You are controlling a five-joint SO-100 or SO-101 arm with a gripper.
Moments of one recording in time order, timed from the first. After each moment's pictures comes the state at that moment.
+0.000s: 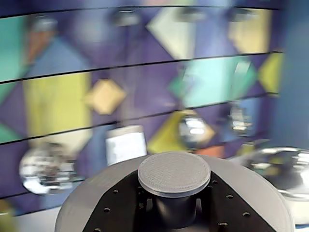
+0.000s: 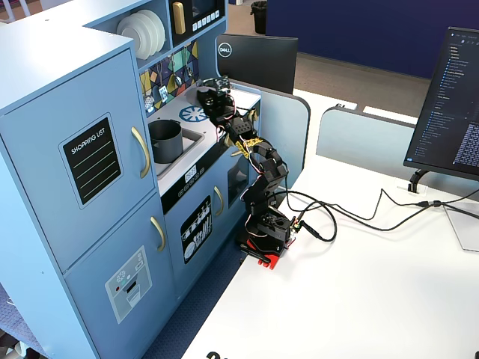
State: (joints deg) arm 30.1 120.5 105.9 0.4 -92.4
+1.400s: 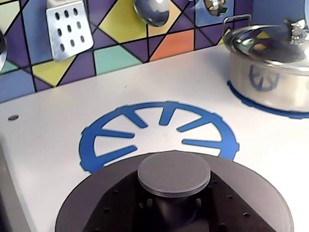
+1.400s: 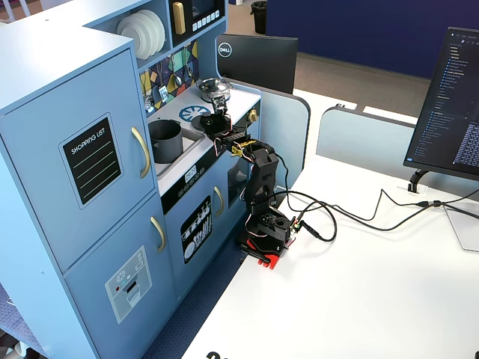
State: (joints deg) arm 31.6 104.9 119.1 -17.2 -92.0
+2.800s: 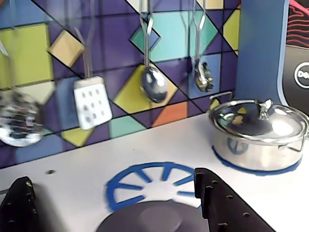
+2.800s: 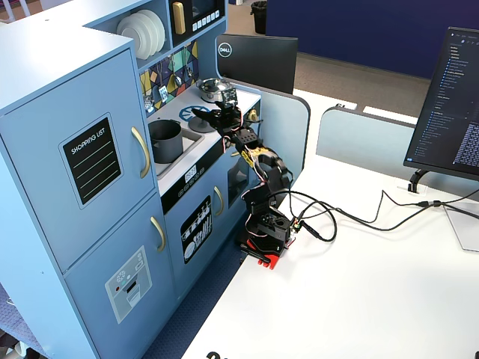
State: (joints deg) arm 31.5 136.8 123.8 2.9 -92.1
